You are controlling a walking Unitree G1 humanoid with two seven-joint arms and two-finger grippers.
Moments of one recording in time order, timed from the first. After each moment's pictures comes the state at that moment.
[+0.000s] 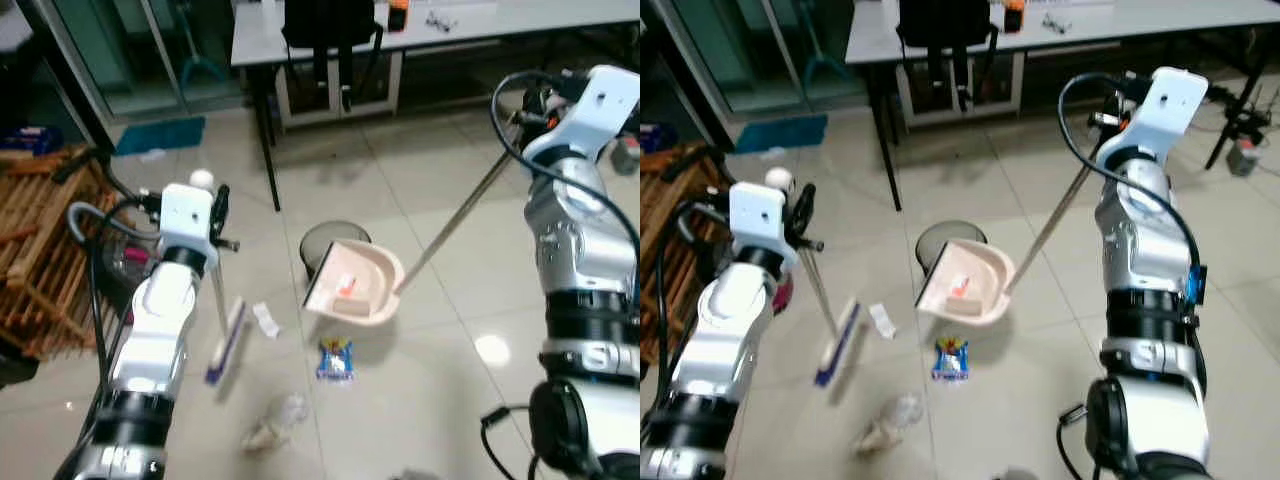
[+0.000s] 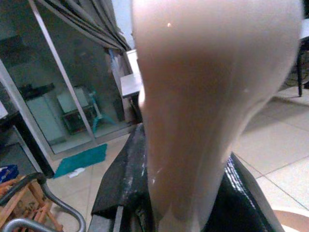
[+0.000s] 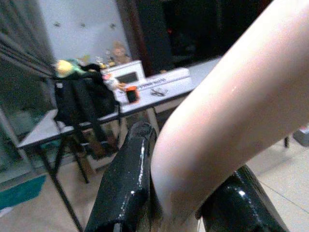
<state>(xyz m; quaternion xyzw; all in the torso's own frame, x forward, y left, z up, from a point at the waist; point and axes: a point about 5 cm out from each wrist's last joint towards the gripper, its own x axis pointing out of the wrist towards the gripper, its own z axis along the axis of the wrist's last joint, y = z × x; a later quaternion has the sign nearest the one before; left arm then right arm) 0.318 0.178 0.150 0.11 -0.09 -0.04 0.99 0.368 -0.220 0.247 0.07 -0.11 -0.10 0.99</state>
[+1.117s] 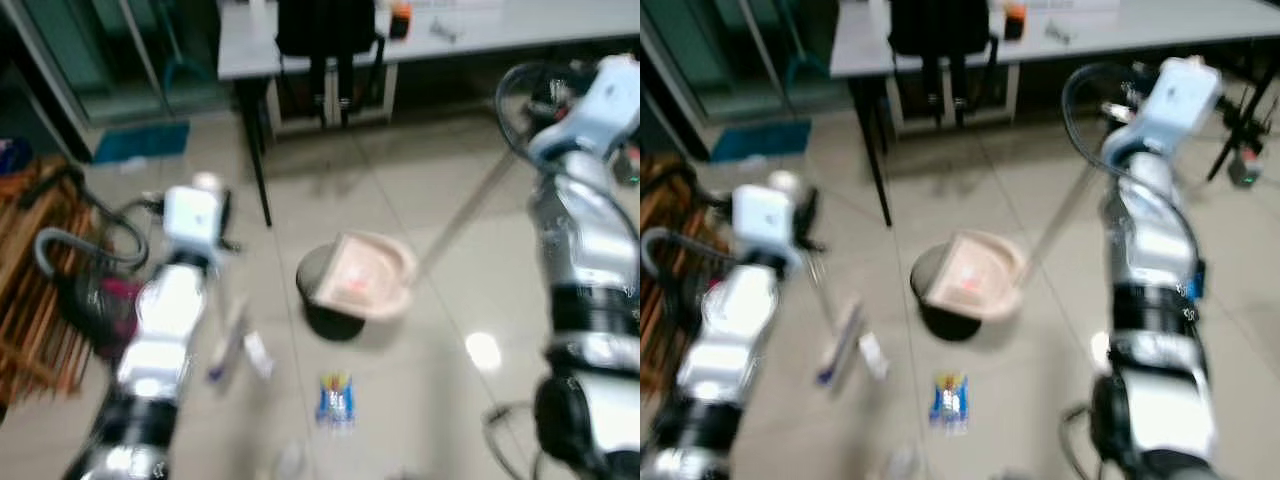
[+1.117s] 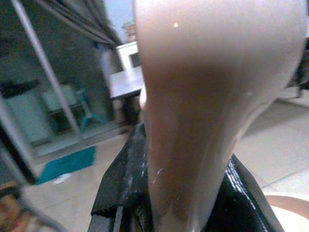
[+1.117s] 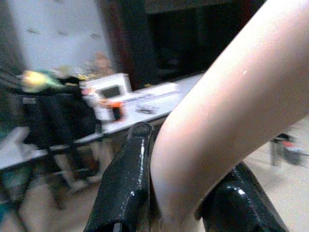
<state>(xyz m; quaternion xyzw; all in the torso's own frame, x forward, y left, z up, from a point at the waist) 0.318 0.166 0.147 0.11 -0.09 -0.06 0.99 0.369 -0.237 0.248 0.06 -0.13 -0.14 0.98</state>
